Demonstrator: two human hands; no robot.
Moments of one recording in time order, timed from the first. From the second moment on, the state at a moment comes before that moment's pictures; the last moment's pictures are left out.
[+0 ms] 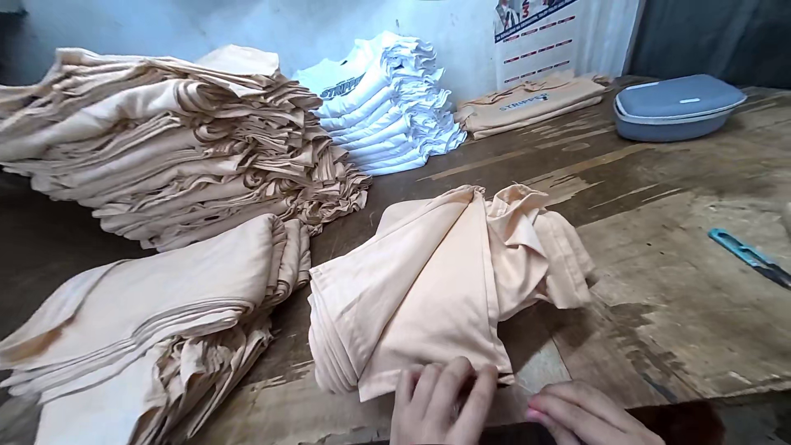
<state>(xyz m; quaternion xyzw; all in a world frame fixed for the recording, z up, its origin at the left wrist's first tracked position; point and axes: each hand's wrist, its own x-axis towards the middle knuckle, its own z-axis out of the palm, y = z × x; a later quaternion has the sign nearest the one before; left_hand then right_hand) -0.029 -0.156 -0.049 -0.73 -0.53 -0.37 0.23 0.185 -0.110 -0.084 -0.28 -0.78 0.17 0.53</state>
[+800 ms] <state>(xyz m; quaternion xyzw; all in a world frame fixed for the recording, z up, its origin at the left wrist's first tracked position) -0.051 -0.140 -0.019 -0.66 -0.53 -0.52 -0.12 0.147 -0.092 -0.046 -0.22 -0.82 0.10 0.53</state>
